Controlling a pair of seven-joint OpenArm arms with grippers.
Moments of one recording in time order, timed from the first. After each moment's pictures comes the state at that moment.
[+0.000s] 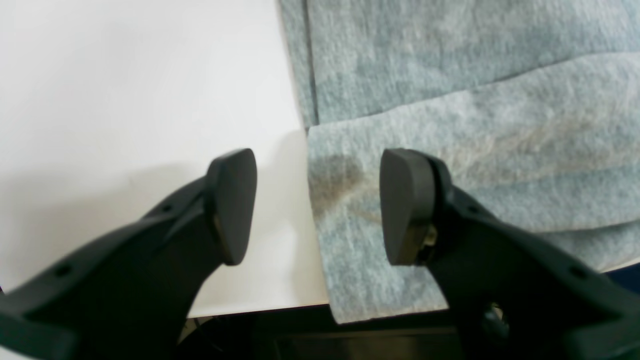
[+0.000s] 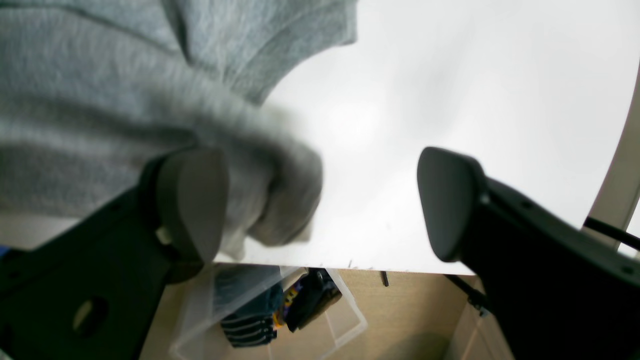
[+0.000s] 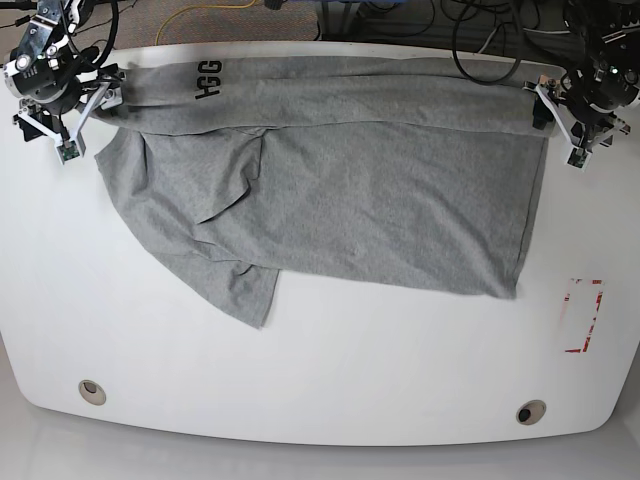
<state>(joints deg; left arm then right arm) 22.1 -14.3 -34.3 107.8 -16.5 -41.9 62.2 -24.2 17.4 40.2 113.8 18.6 40.2 -69.8</state>
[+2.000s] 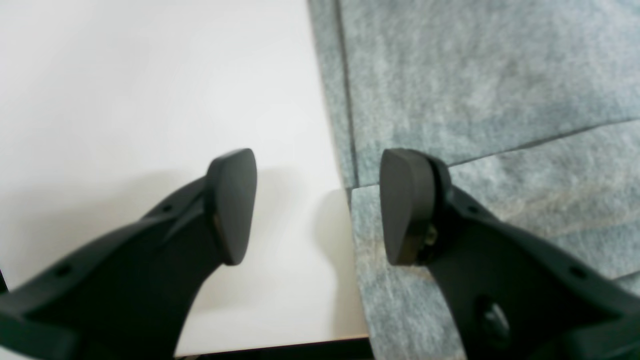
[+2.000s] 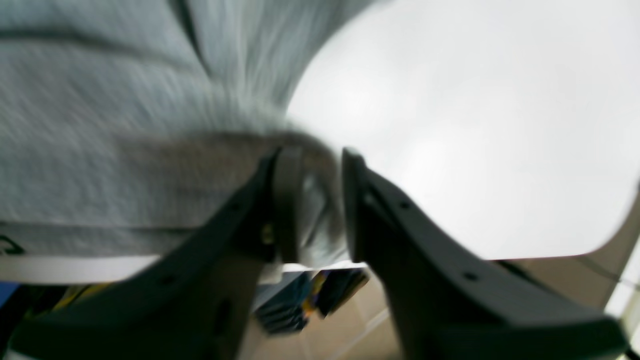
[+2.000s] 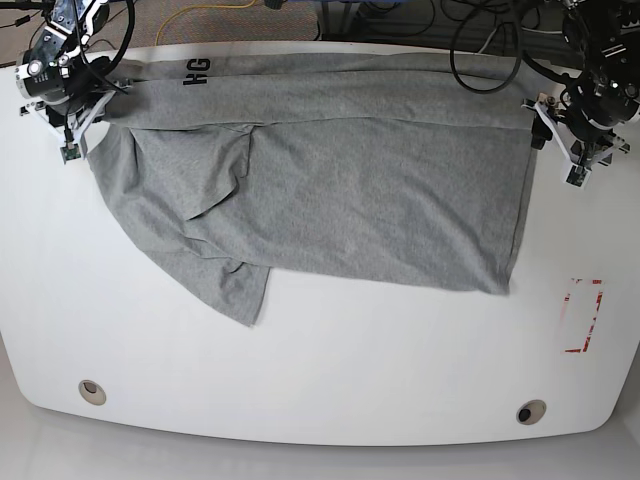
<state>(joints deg) 17.3 -14.5 -33.0 107.6 -16.4 -42.0 62.5 -19.5 11.4 41.7 112.2 12.6 40.1 -70.9</state>
